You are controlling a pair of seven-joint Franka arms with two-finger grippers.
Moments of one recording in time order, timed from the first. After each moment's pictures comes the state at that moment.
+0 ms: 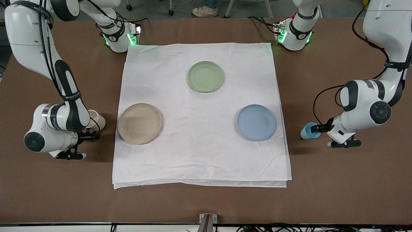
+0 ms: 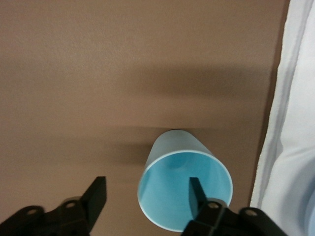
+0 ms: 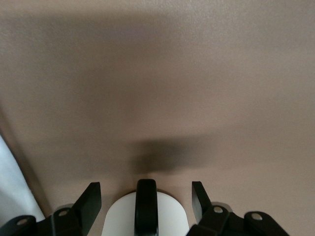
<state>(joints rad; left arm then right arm) 0.19 0.44 -0.18 -1.94 0.06 2.27 -0.07 -0.03 0.68 -0.07 -1.64 -0.02 2.01 -0.04</state>
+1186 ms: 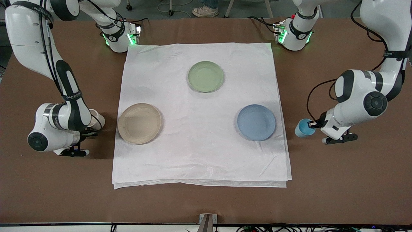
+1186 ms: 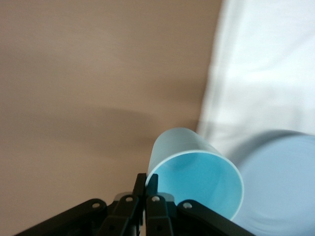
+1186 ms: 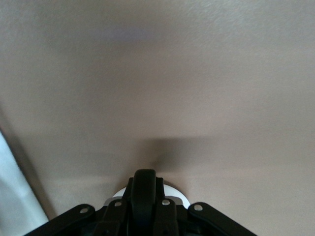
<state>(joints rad) 0.18 0.32 -0.32 -1.93 0.06 2.15 -0.35 -0.03 0.68 -0.07 -1.66 -0.02 1.97 -0.09</state>
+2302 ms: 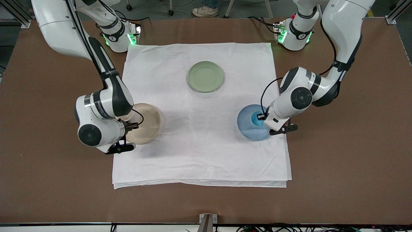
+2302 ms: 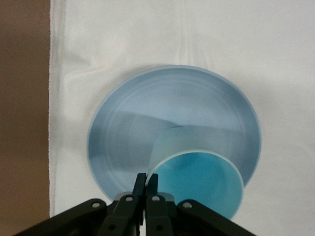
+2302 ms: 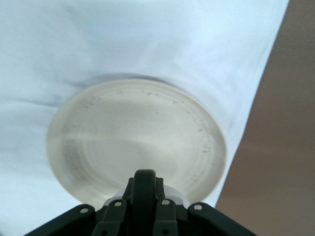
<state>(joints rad) 0.01 0.43 -0.44 -1.97 0.07 2.25 -0.65 0.22 0.61 0.06 -1.54 0.02 1.80 0.12</state>
